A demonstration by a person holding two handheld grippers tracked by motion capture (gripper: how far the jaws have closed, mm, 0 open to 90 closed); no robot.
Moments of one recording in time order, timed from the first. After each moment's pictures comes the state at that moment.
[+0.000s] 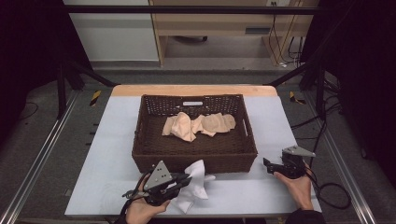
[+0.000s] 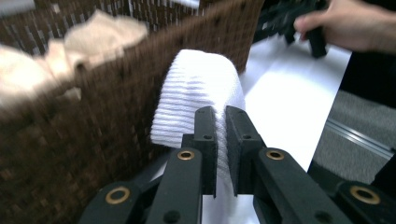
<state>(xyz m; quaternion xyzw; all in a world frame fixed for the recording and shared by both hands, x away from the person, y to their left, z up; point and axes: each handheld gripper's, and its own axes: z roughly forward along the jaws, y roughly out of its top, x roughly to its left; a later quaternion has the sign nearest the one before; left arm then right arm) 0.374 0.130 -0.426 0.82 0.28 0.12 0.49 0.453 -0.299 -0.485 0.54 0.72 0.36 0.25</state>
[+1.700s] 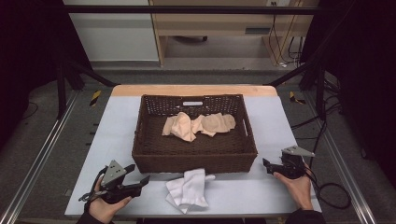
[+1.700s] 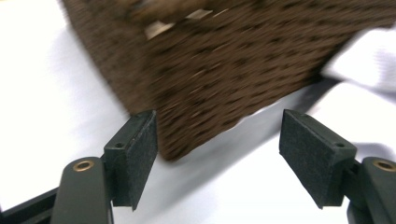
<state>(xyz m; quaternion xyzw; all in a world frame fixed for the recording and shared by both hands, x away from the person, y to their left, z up) 0.385 0.251 -0.448 0.78 0.41 0.21 0.43 0.453 -0.298 -0.486 0.54 0.72 0.35 0.25</state>
